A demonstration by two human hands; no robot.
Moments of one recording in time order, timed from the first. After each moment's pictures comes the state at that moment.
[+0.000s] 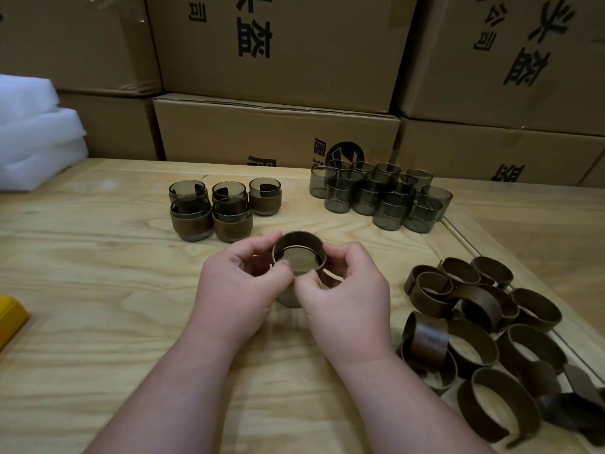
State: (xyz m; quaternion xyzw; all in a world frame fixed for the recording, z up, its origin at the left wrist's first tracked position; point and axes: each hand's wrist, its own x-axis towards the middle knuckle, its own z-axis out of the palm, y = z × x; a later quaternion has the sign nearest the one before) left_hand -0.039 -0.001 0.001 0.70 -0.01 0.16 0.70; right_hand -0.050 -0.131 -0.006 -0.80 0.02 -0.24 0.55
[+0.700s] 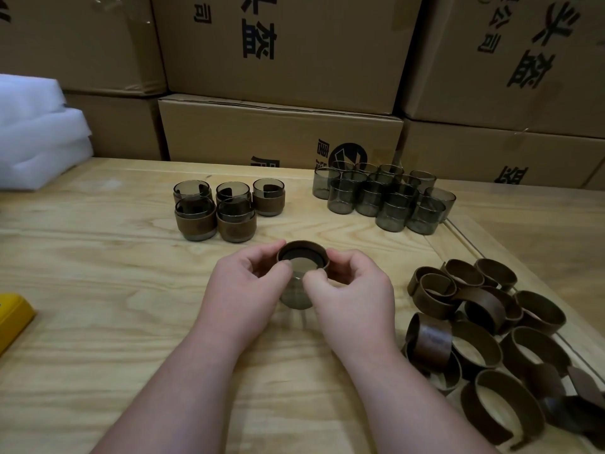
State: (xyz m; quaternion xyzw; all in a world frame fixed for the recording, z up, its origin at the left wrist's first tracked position) left_hand -0.035 0.002 -0.002 0.74 0.00 0.13 0.66; right_hand -0.050 -0.136 -0.001 -0.78 0.06 -0.19 0.59
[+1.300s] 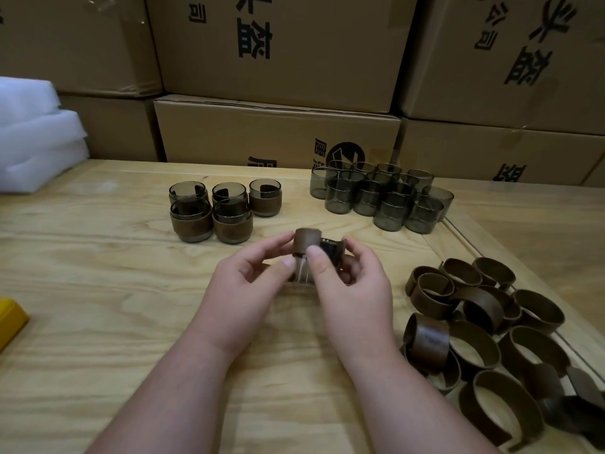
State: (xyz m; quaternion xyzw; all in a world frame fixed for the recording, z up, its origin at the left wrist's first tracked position) left_hand -0.041 0.003 -0.001 0.70 -0.09 0.09 0.70; right_hand -0.047 -0.140 -0.005 -0.72 0.05 -0.17 0.66
